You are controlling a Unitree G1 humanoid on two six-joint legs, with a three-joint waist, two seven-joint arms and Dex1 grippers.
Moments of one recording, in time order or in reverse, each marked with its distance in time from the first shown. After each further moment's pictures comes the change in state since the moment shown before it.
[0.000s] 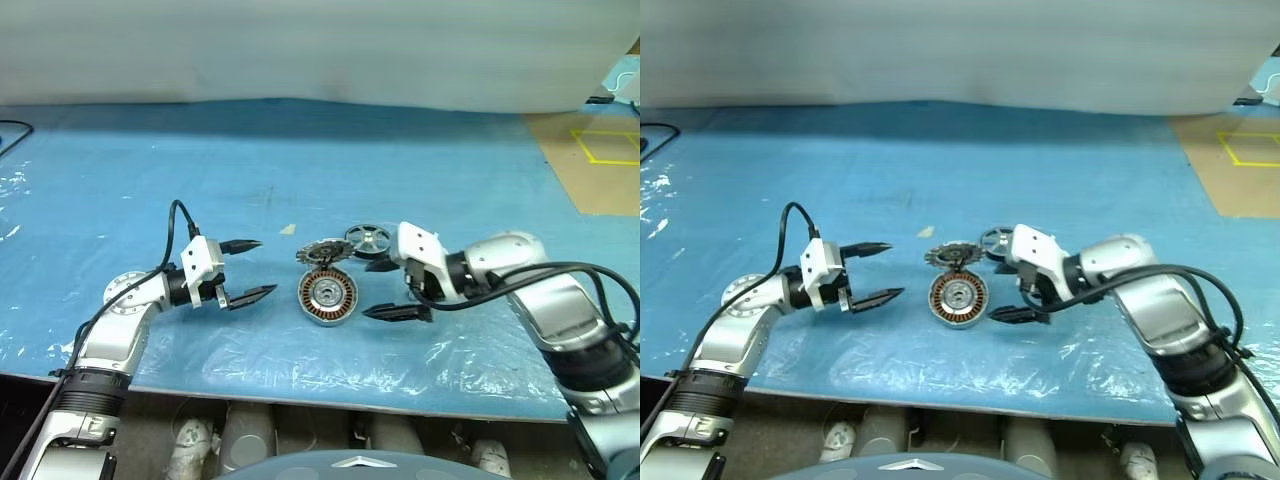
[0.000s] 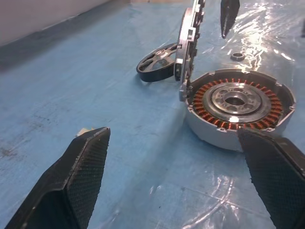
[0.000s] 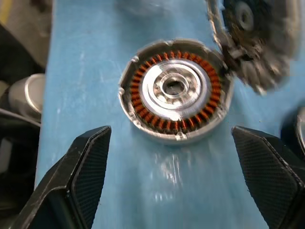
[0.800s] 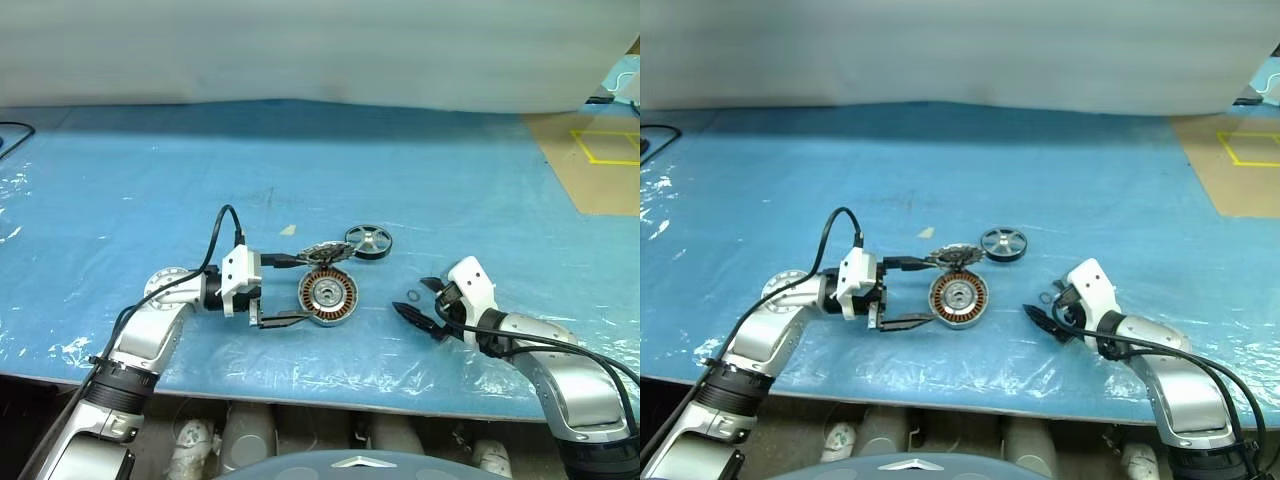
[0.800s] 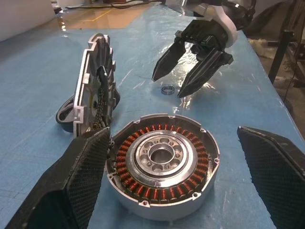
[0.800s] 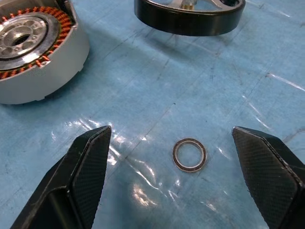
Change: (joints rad) left arm -0.045 -0.060 -0.133 -0.088 -0.019 0.076 -0.084; right arm 0.397 0.200 -0.203 0.041 0.022 -0.146 -0.501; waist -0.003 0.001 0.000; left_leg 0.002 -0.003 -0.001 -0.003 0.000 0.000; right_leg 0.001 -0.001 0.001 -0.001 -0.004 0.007
